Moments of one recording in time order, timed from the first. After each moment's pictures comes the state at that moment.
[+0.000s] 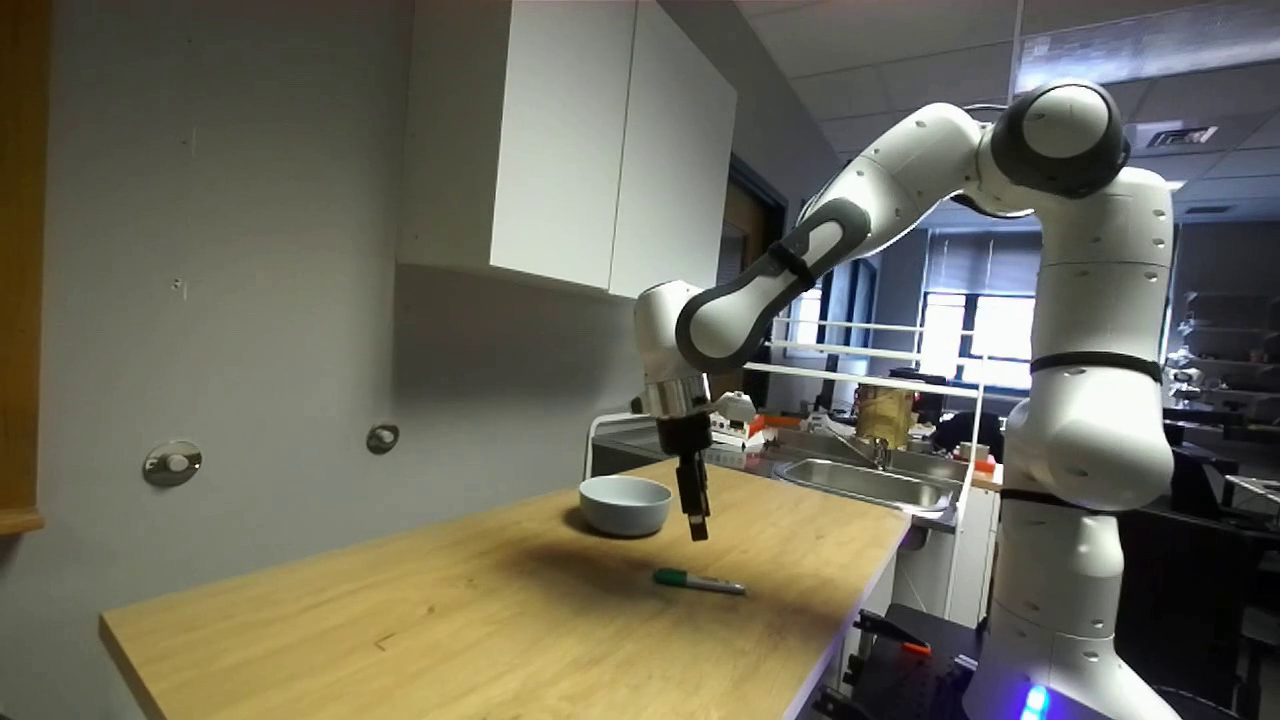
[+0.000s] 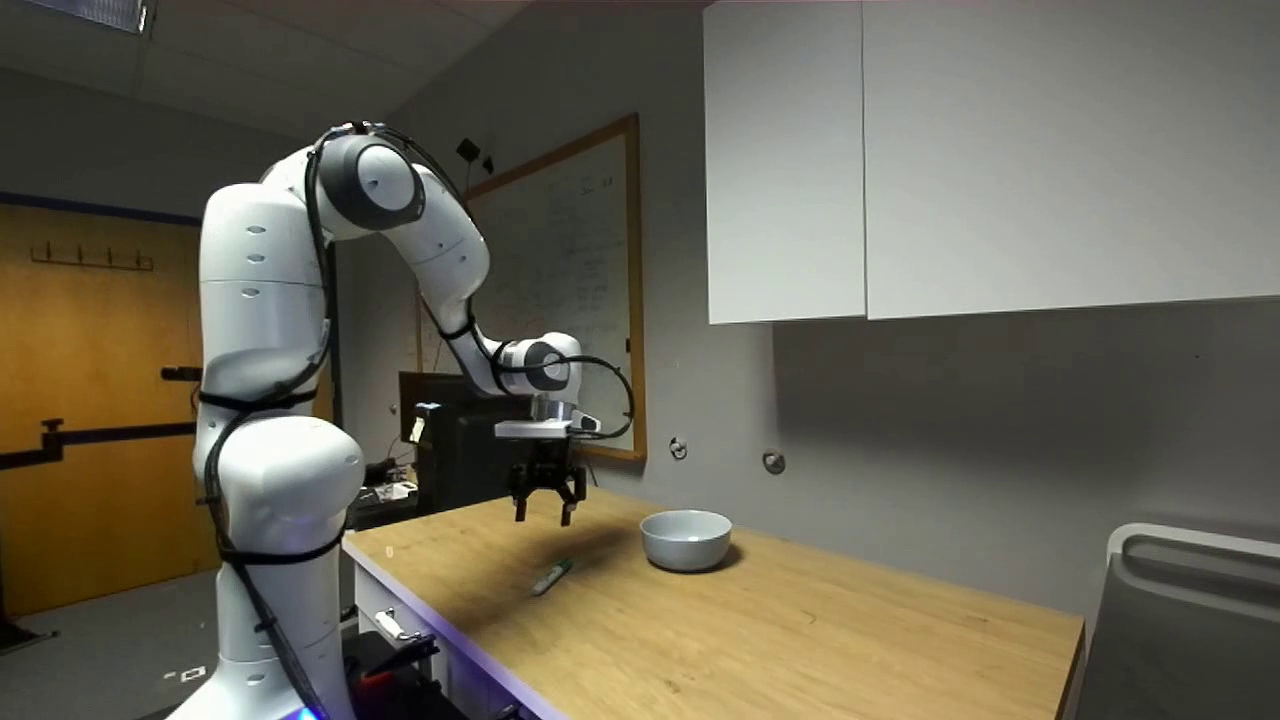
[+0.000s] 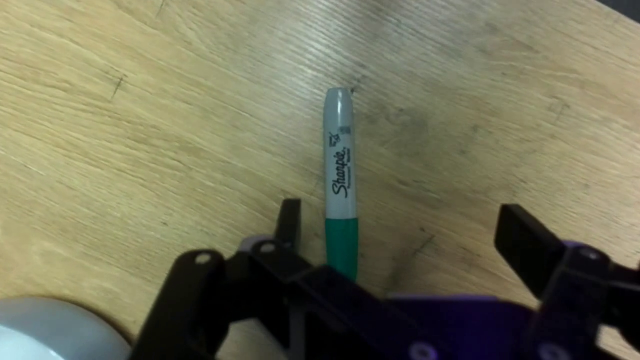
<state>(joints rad) 0.14 0.00 0.09 -2.39 -0.10 2.11 -0.15</state>
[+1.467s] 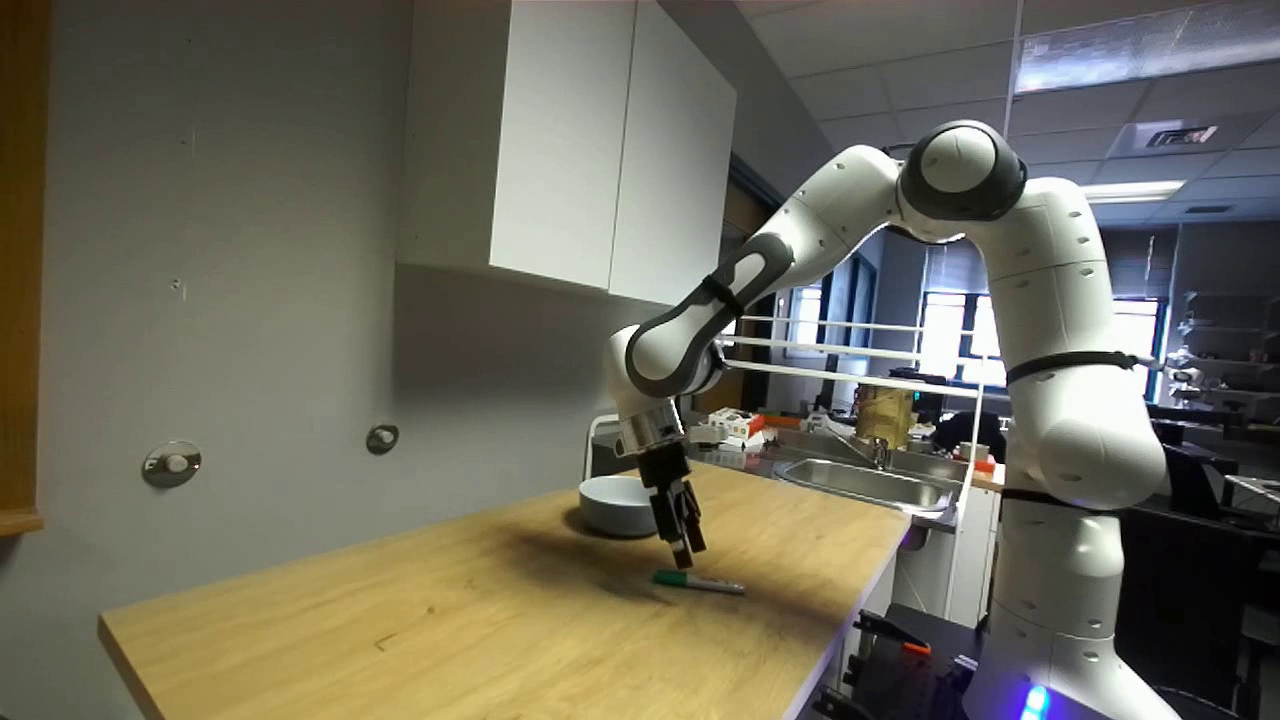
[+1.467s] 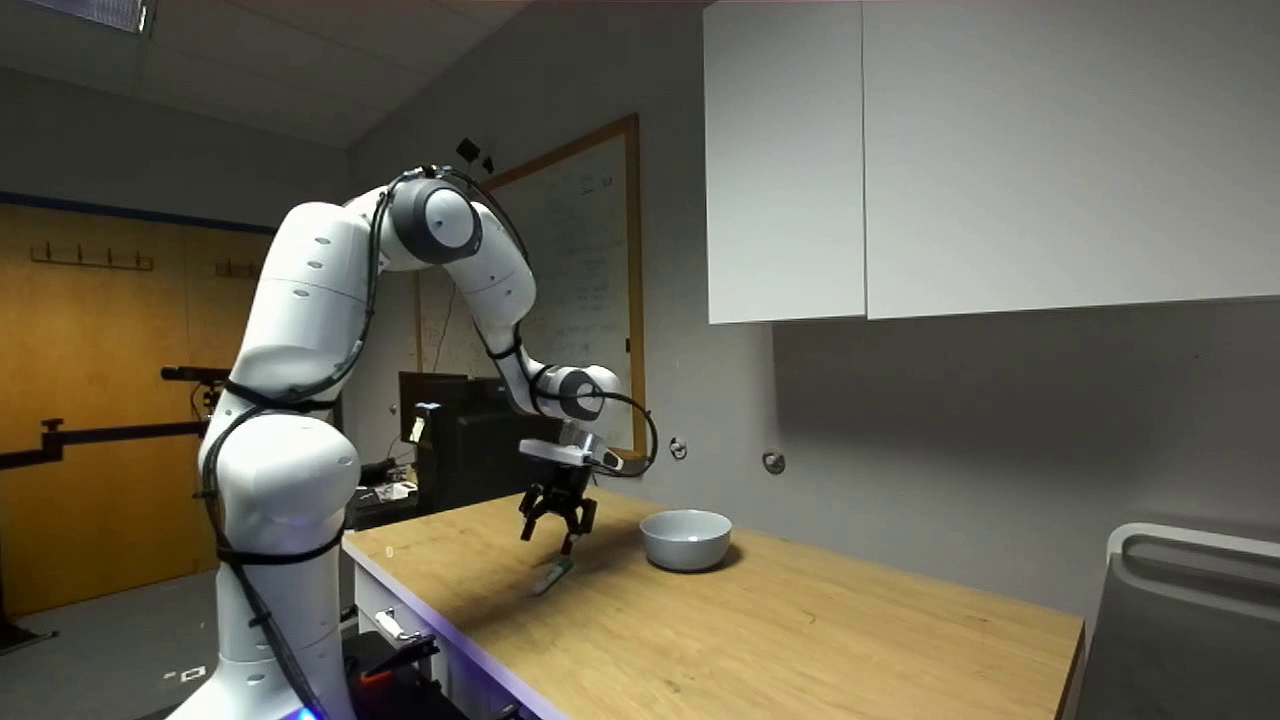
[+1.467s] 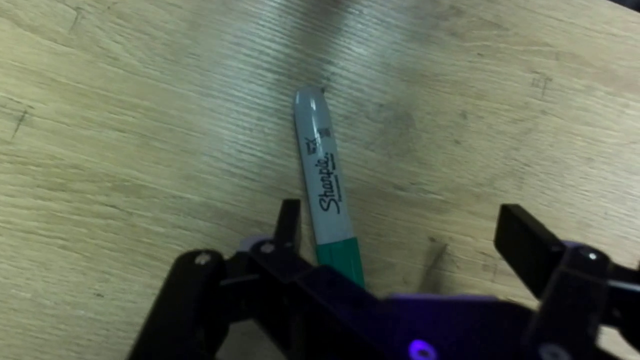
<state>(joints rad) 0.08 0.25 0.08 -2.20 0.03 1.97 -0.15</state>
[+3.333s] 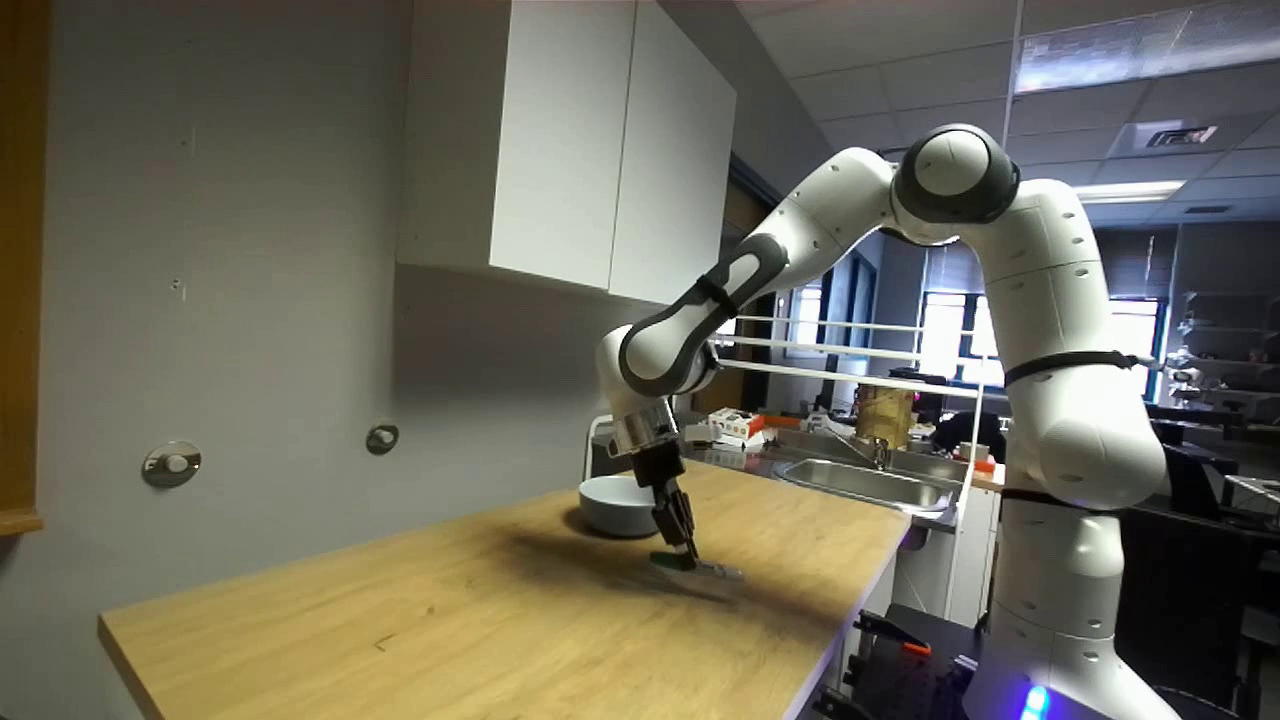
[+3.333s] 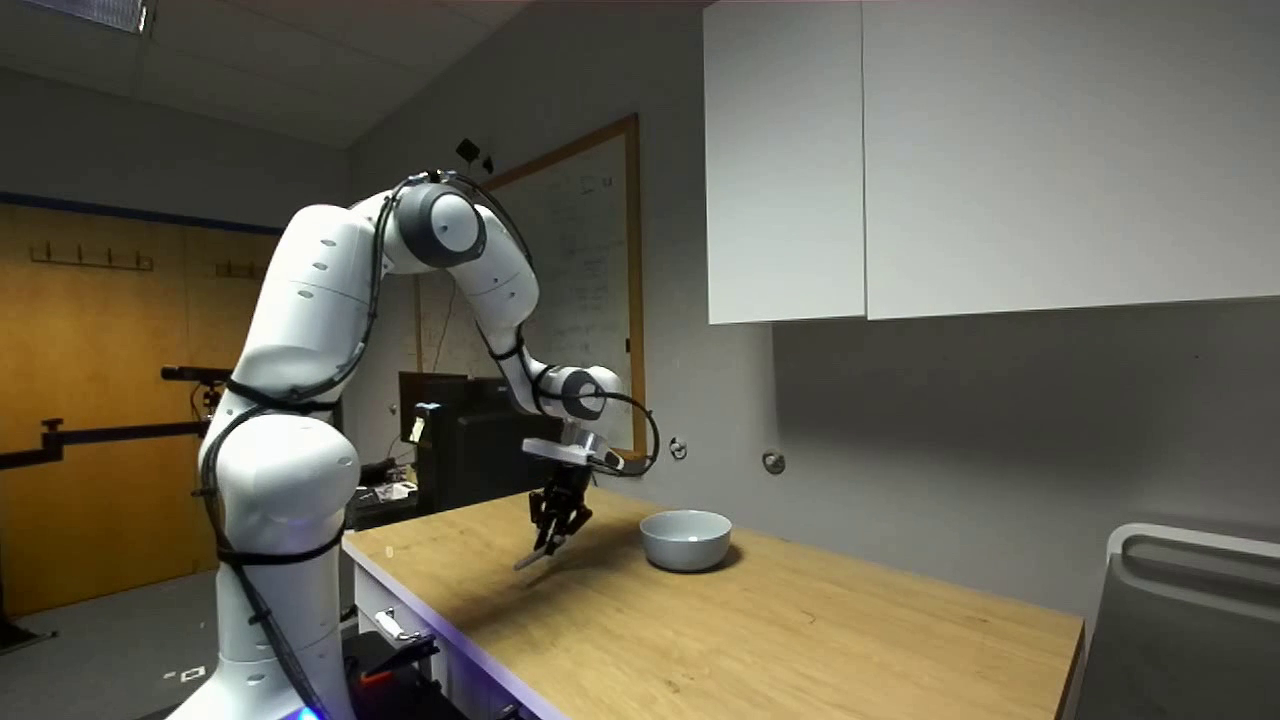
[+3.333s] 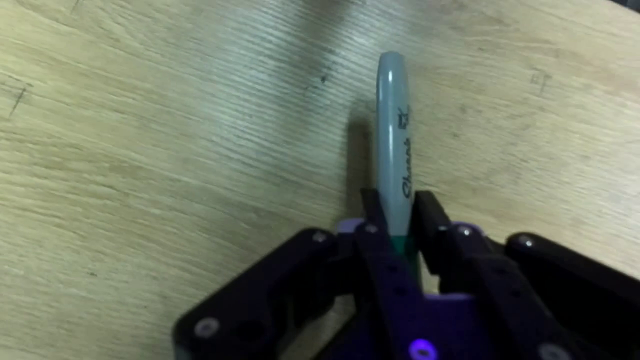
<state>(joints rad) 0.08 0.26 0.09 -2.17 0.02 1.95 -0.17</state>
